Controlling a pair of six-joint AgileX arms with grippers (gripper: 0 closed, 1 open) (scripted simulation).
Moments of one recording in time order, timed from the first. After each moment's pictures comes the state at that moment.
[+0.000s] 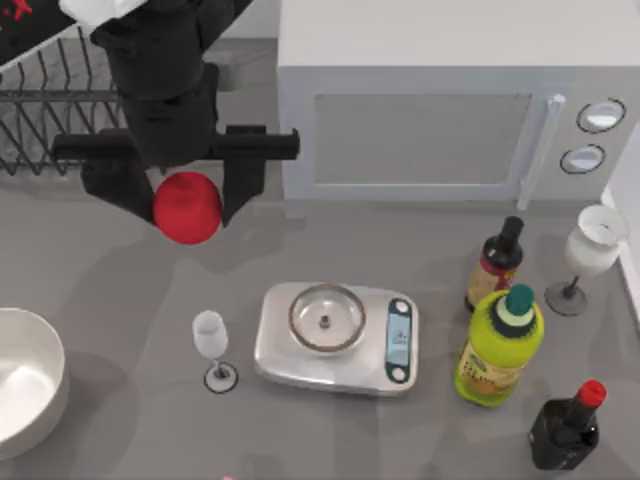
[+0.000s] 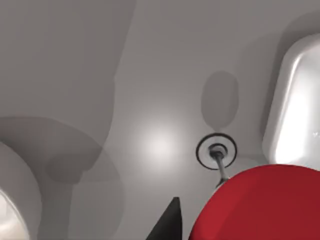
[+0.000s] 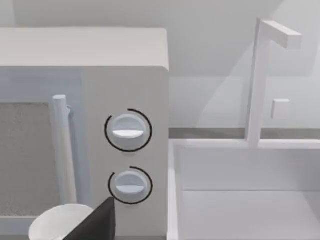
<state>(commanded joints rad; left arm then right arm) -0.50 1.90 1.74 -1.39 -0.01 -0.48 0.00 0.00 0.00 0.00 0.00 0.00</state>
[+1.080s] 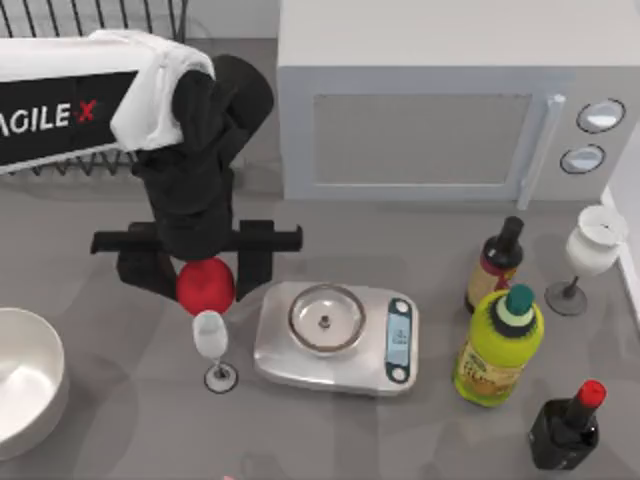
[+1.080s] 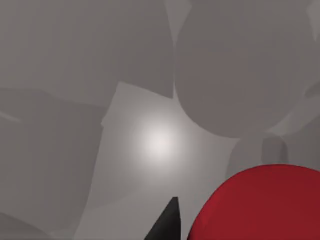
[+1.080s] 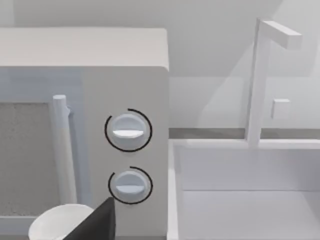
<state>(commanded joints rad) -0.50 1.96 1.37 -0.98 0.00 -0.47 0.00 0.00 0.00 0.00 0.00 0.00</state>
